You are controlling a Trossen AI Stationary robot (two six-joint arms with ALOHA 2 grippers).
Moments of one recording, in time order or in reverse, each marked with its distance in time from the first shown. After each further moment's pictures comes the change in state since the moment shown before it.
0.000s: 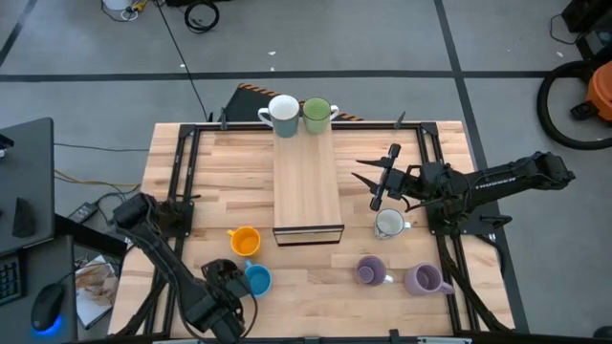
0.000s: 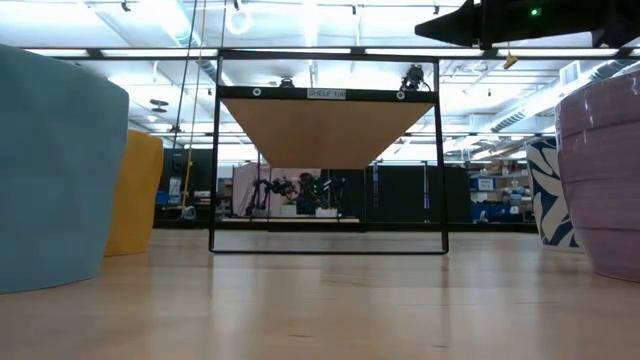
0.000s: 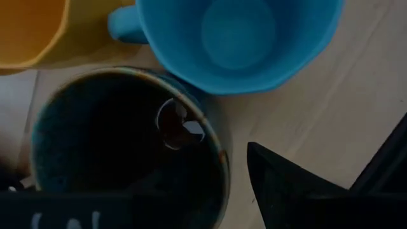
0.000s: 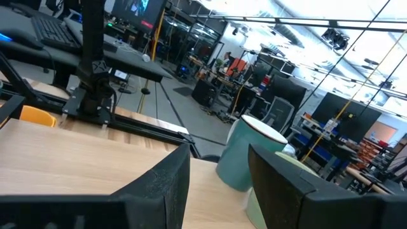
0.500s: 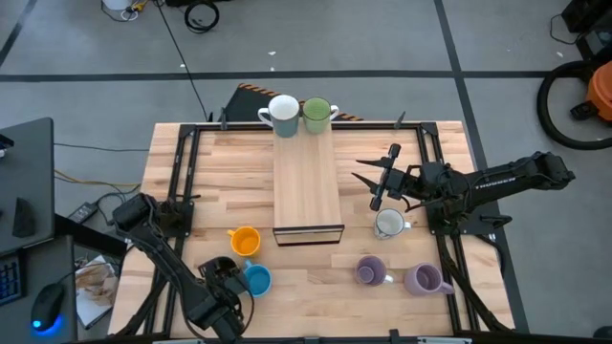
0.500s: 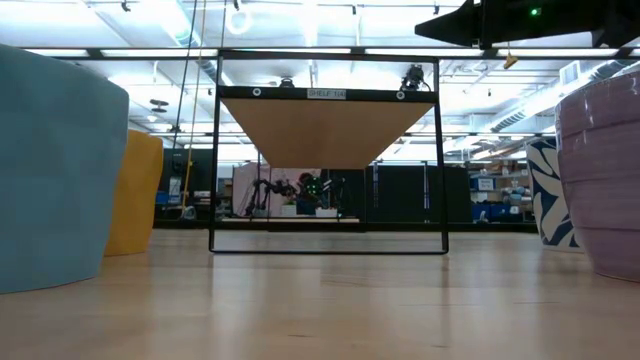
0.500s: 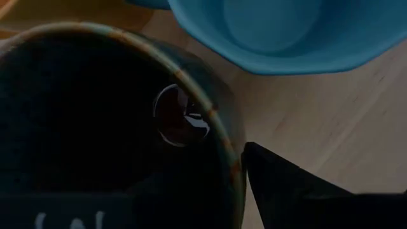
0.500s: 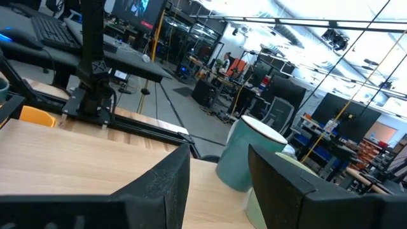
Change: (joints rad) left arm -0.003 0.003 -0.111 0.062 0.026 -0.064; right arm 0.000 0.000 0.001 0.002 0.000 -0.003
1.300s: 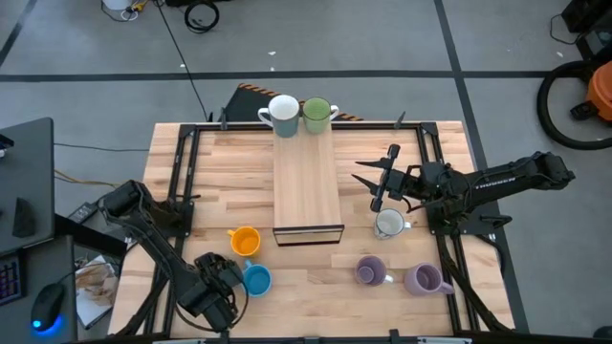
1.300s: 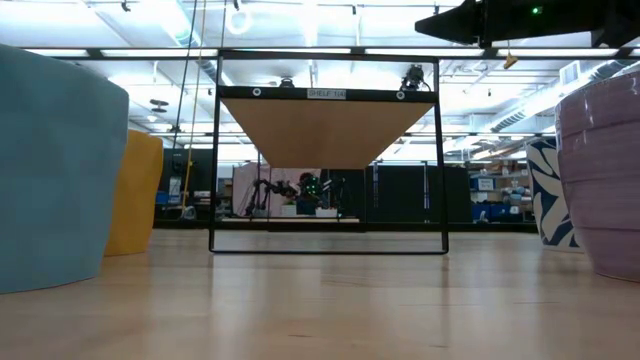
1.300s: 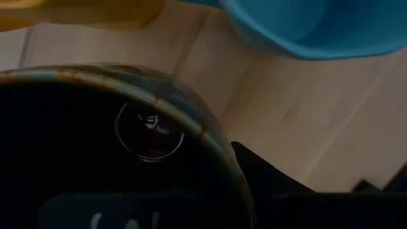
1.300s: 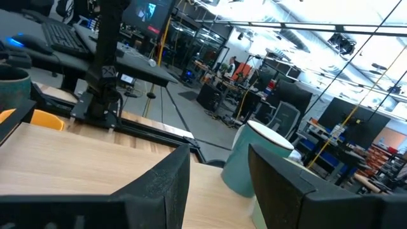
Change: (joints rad) left arm 0.007 -0.149 -0.135 0.075 0.020 0.015; right arm 0.000 0.000 0.000 0.004 -0.031 0.001
